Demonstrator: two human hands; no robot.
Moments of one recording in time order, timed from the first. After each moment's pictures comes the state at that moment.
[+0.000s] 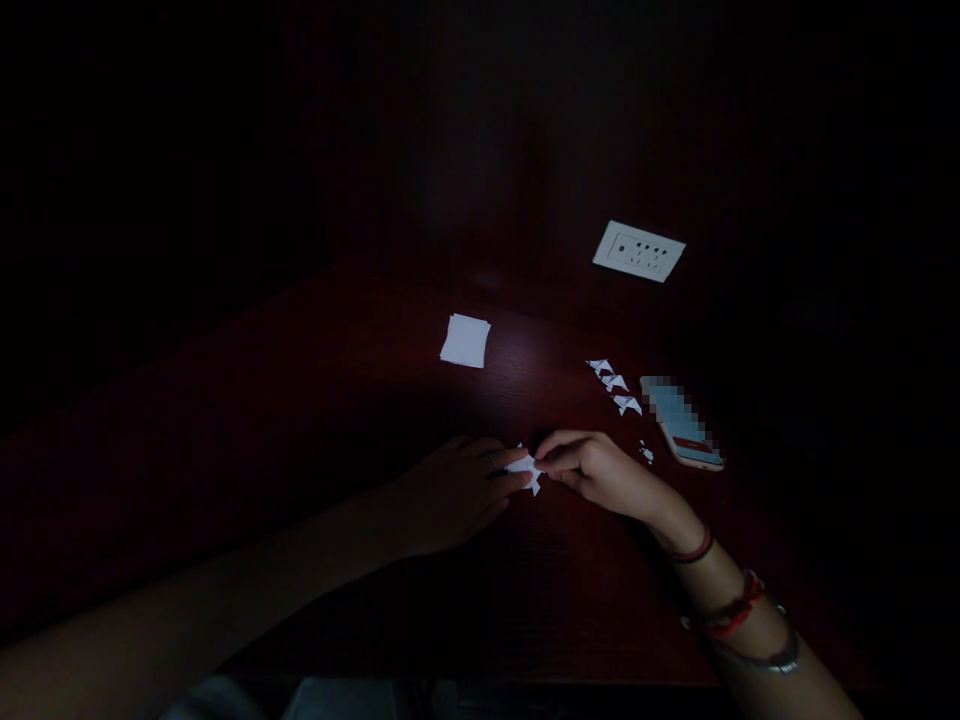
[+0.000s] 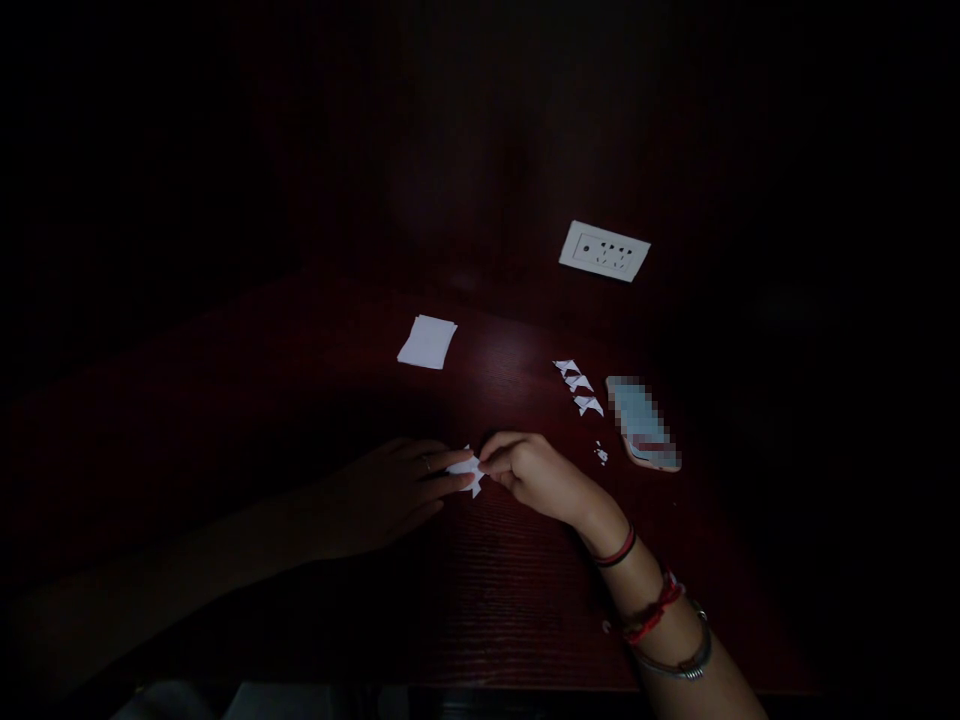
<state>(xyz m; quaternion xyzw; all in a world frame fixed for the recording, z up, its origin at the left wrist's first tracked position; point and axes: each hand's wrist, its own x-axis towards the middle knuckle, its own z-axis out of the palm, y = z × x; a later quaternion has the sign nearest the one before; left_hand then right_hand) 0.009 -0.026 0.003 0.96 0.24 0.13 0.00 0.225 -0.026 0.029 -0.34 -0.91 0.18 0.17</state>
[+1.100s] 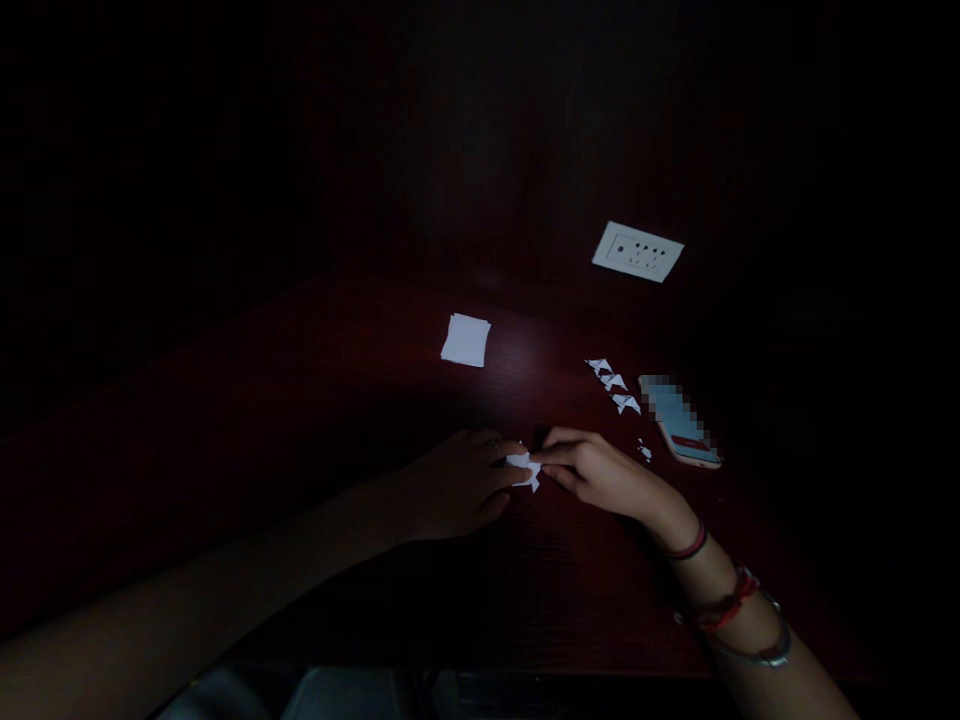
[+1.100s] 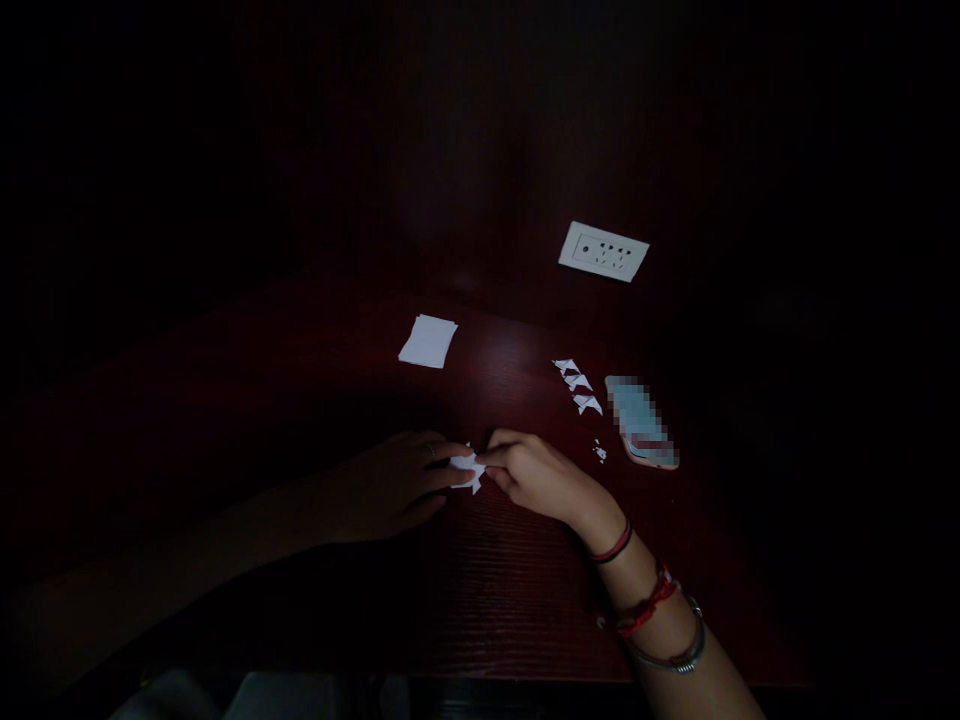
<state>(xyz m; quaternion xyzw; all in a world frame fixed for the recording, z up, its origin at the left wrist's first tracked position) 0.011 -0.022 0.005 0.96 0.23 0.14 0.03 0.222 -0.031 0.031 -0.37 -0.92 0.12 0.10</state>
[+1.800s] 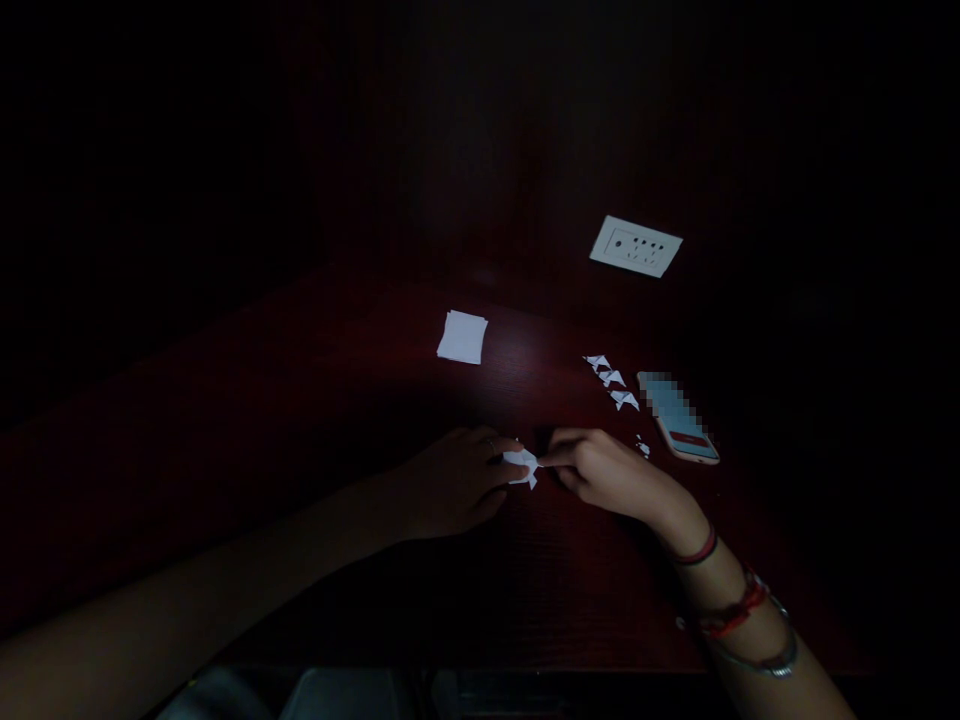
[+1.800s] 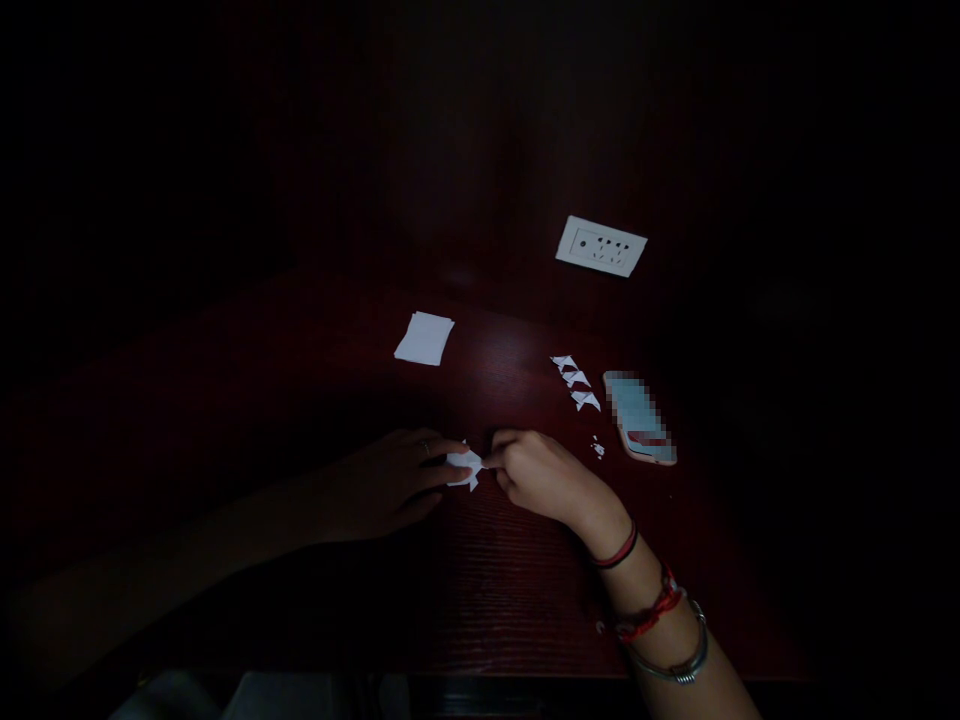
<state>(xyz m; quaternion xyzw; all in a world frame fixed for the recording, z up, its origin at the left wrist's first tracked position) 0.011 -0.021 0.004 0.96 0.23 0.14 0.03 0.226 -0.034 0.036 -0.38 -0.92 0.07 0.06</state>
